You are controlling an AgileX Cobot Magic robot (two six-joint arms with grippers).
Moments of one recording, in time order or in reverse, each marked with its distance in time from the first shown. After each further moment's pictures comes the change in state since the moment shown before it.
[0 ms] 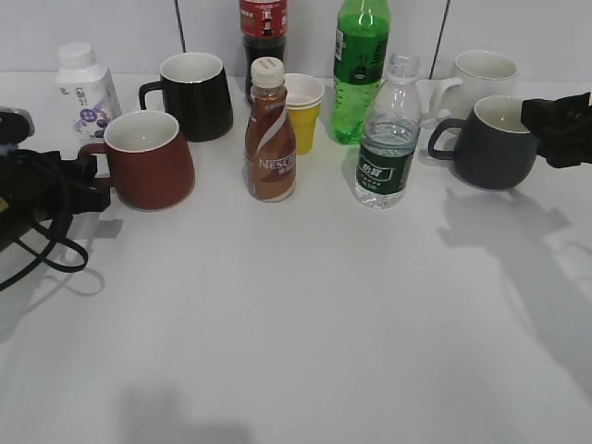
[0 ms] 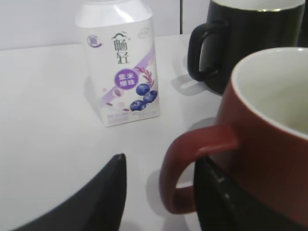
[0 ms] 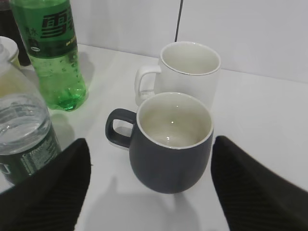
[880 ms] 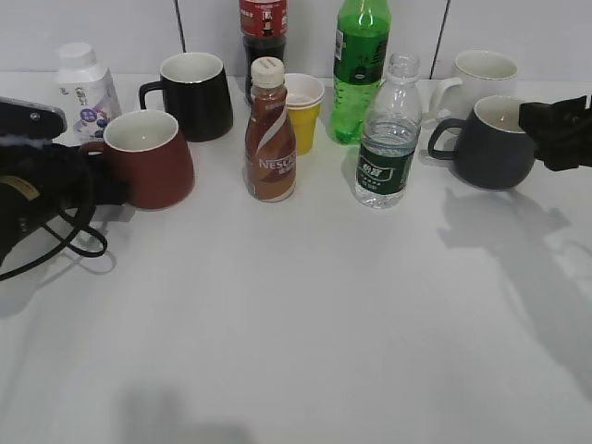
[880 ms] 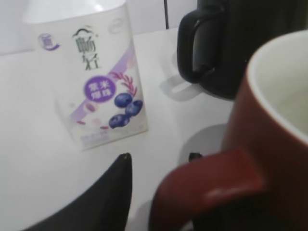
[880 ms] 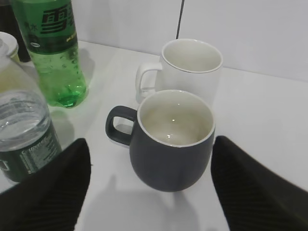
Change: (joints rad) left arm 0.053 0.147 -0.146 0.136 0.022 0.000; right arm 0.000 0.010 0.000 -0.010 -0.001 0.001
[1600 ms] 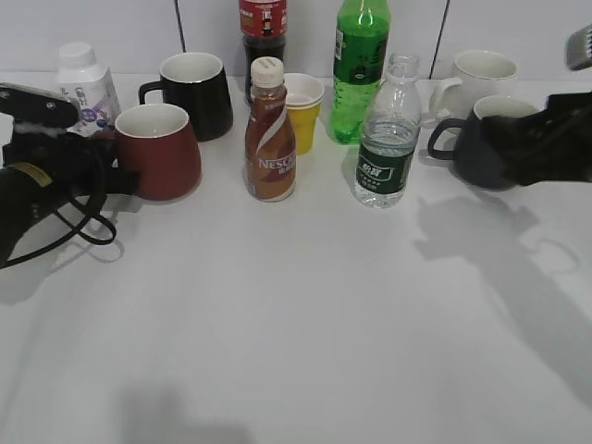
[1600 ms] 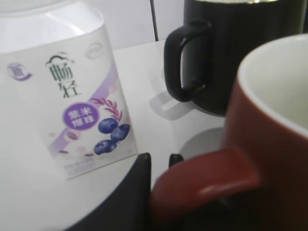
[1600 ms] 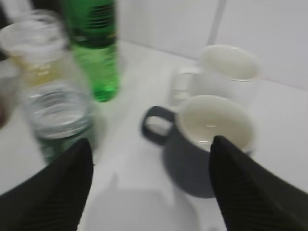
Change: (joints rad) left arm 0.001 0.037 -0.084 0.040 0.013 0.008; right arm 0.066 0.013 0.000 -0.156 -0.001 0.090
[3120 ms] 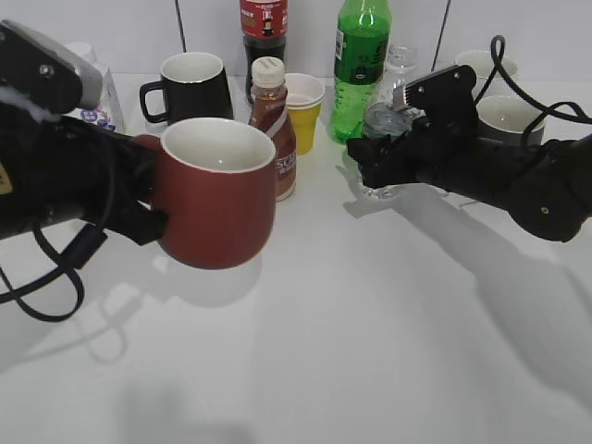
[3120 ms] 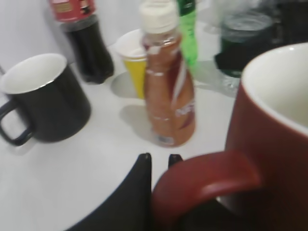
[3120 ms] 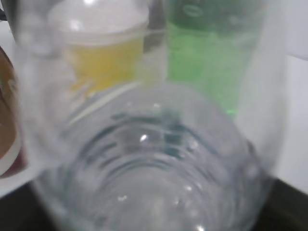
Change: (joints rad) left arm -0.362 -0.646 0.186 0.068 0.569 0.011; right arm 0.053 0.721 -0.373 -0.354 -0.403 0.278
